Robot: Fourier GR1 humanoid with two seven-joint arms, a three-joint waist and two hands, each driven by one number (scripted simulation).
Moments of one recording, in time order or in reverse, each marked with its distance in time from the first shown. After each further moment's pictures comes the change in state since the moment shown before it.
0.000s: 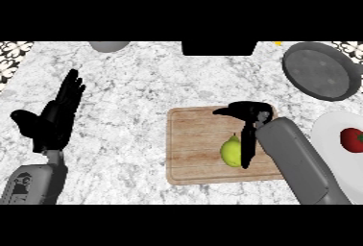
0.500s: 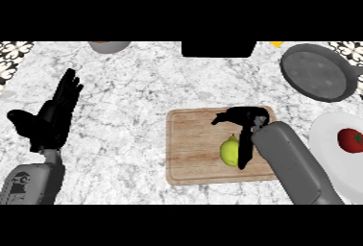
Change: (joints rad) left arm -0.004 0.000 0.027 0.014 -0.005 -0.021 -0.015; right arm 0.020 0.025 0.001 0.033 0.086 0.014 -0.067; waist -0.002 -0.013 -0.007
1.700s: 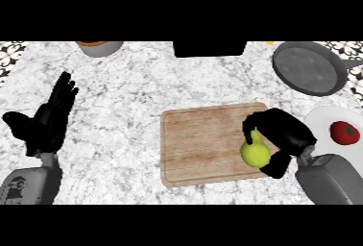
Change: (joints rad) left arm 0.026 -0.010 0.023 -0.024 -0.015 0.011 0.027; right arm 0.293 -0.231 0.045 -0.534 0.276 -0.407 -0.364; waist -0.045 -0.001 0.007
